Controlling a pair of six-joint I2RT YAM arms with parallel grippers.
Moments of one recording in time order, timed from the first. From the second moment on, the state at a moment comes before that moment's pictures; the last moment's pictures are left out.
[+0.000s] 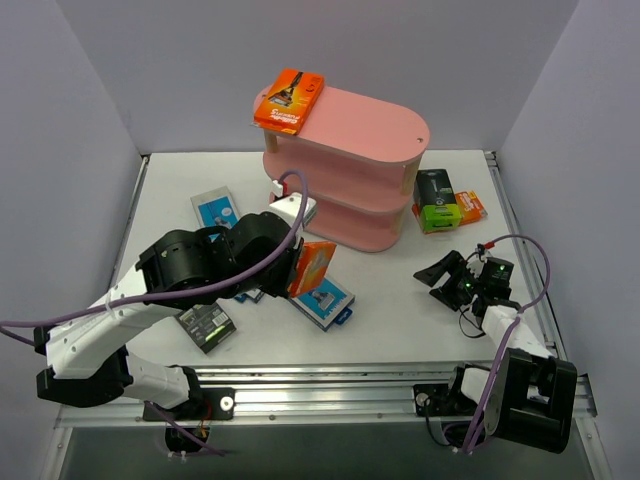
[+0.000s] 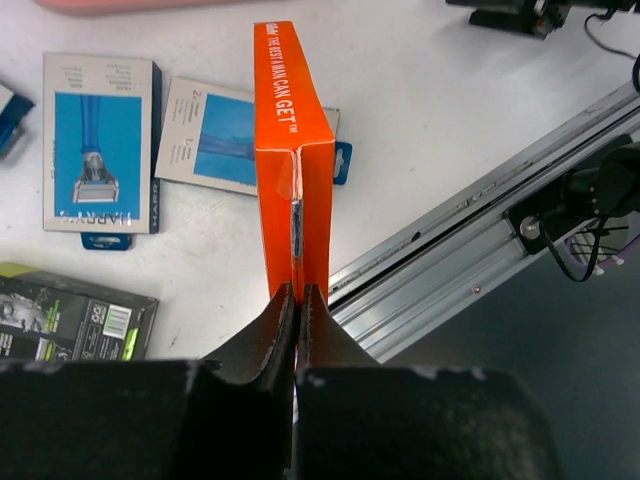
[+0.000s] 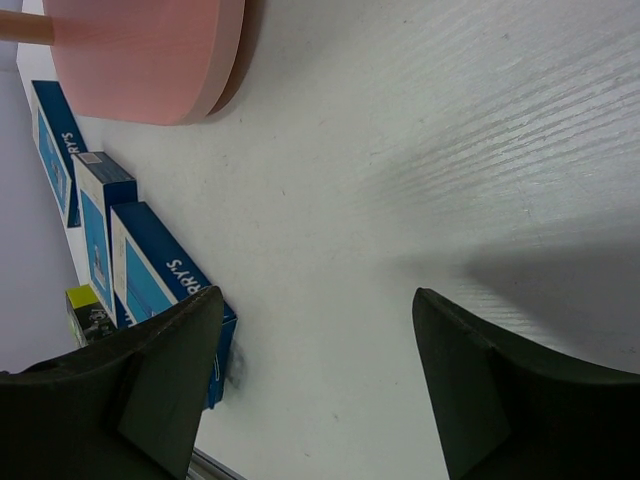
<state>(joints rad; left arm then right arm) -1.20 1.37 1.89 -1.34 -0.38 -0.54 -0.27 1.10 0.32 0.00 -0.61 0.60</state>
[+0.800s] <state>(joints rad) -0.98 1.41 1.97 -0.72 -0.16 -0.39 -0.26 1.15 0.32 -0.01 -0.60 0.60</state>
